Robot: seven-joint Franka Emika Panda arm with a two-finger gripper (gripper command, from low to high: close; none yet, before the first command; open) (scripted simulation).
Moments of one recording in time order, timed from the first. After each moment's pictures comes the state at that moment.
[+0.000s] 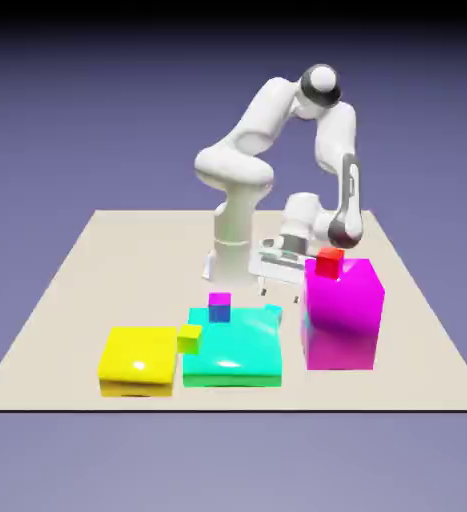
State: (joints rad) arm 2.45 0.83 -0.90 -2.79 2.84 3.28 -0.02
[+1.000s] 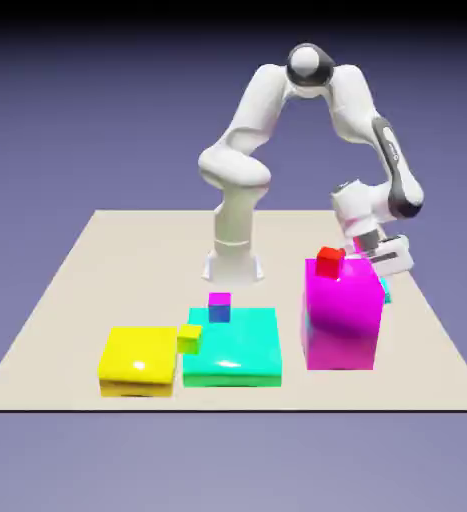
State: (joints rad) arm 2.15 0.40 -0.96 -2.36 2.25 3.03 0.10
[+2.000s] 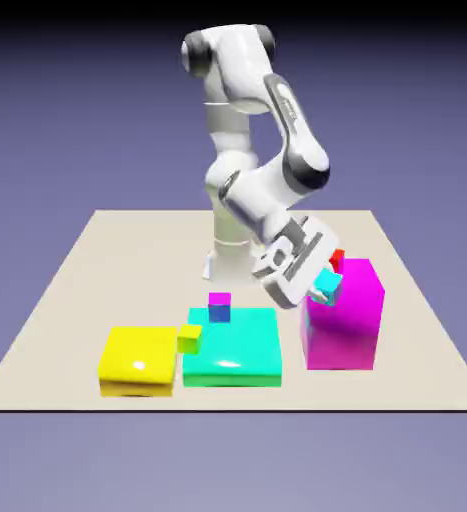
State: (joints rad) arm 1.20 -0.14 -1.06 -2.48 1.01 2.42 -0.84
